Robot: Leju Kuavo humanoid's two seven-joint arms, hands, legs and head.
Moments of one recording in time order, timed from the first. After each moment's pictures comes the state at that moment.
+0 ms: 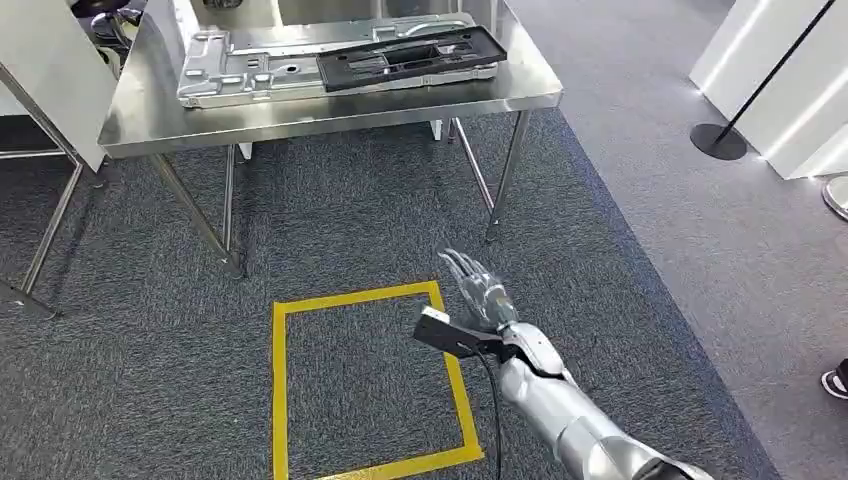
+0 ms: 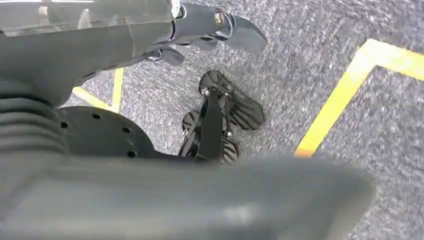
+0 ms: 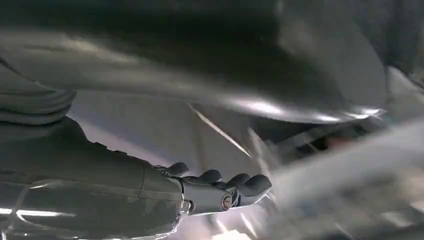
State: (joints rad) left arm -0.13 -0.18 1.12 -0.21 -0.65 0.16 -0.26; right arm -0.58 0.07 0.48 -0.51 0.76 -0.38 -0.40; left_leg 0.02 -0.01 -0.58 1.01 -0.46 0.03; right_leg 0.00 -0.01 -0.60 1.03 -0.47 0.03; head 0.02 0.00
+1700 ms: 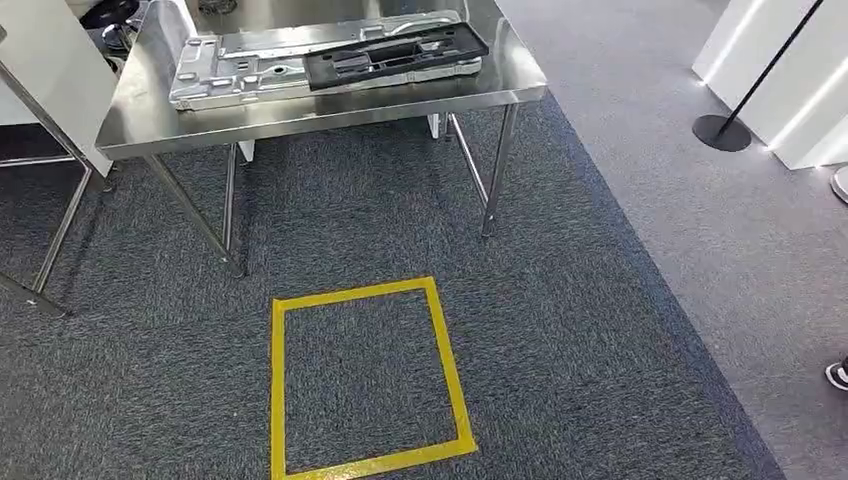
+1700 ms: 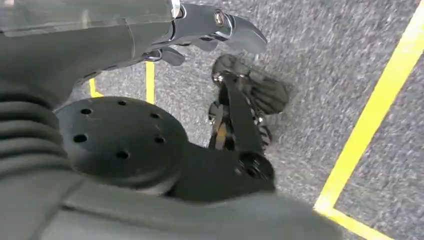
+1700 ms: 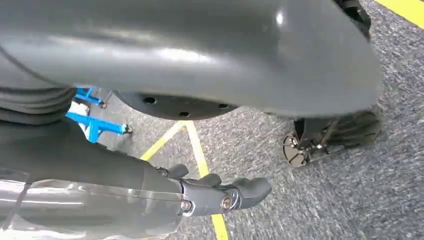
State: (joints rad) left arm -0.13 -0.18 1.06 -0.21 -0.76 0.14 -0.15; right arm -0.05 0.15 -0.47 -0.20 0.13 -0.09 0.04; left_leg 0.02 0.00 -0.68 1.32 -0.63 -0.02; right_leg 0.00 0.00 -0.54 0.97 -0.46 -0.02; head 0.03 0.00
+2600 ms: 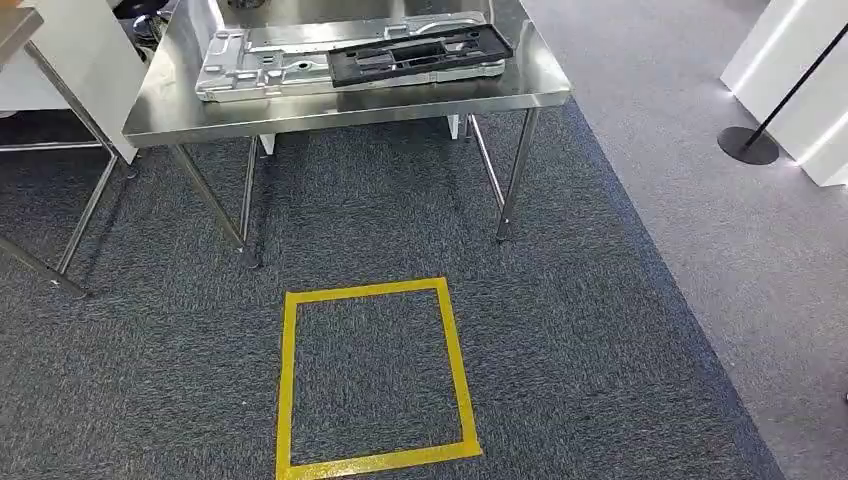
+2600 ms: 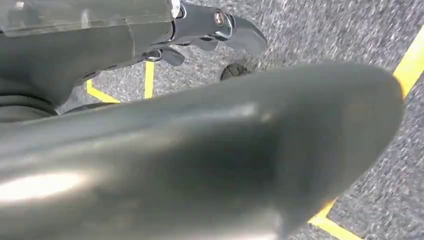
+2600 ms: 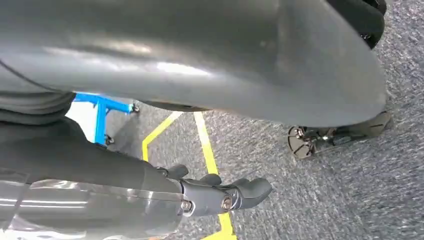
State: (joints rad) left arm -0.13 -0.18 1.06 -0.21 -0.75 0.14 -0.16; right arm -0.05 0.15 -0.47 -0.20 0.15 -0.13 0.05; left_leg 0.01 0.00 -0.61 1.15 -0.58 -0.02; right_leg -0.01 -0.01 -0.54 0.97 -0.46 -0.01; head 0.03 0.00
